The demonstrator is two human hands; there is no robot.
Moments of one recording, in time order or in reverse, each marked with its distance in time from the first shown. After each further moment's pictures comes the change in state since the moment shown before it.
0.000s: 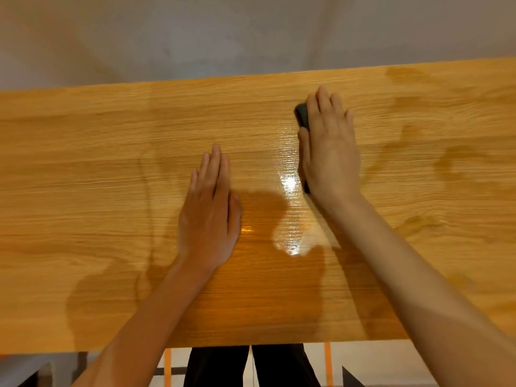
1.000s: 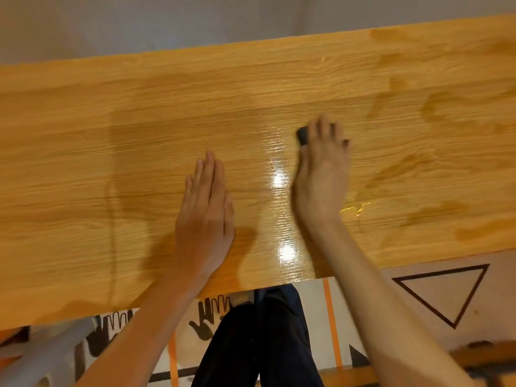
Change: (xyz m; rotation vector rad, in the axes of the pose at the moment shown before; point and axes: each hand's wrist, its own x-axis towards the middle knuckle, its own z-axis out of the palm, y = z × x) left_hand -0.082 -0.026 -0.008 -0.119 0.031 0.049; right_hand -0.107 -0.048 0.023 -0.030 0.162 0.263
